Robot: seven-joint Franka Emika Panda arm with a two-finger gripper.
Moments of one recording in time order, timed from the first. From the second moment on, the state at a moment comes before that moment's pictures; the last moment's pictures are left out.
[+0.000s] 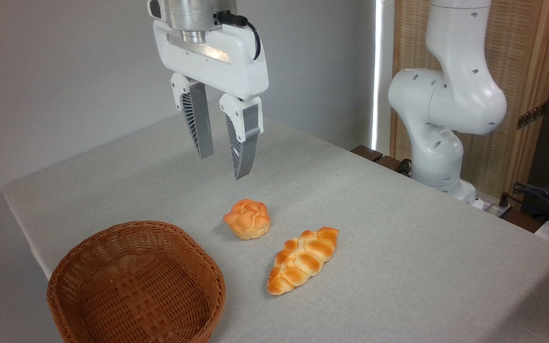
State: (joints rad) arm 0.04 -0.11 -0.07 -1.72 -0.04 1.67 0.70
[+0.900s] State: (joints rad) arm -0.01 -0.08 -0.02 -1.70 -0.04 1.66 0.69
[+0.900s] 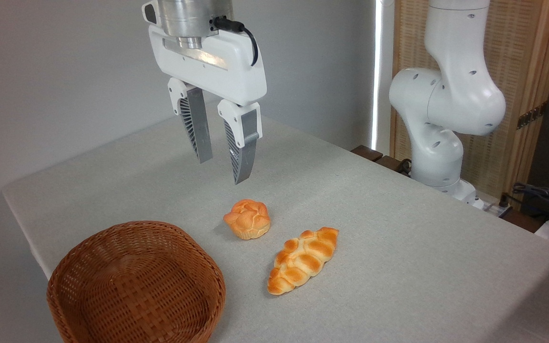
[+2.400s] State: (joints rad) arm -0.04 -0.05 0.02 -1.66 -0.04 1.63 0.69
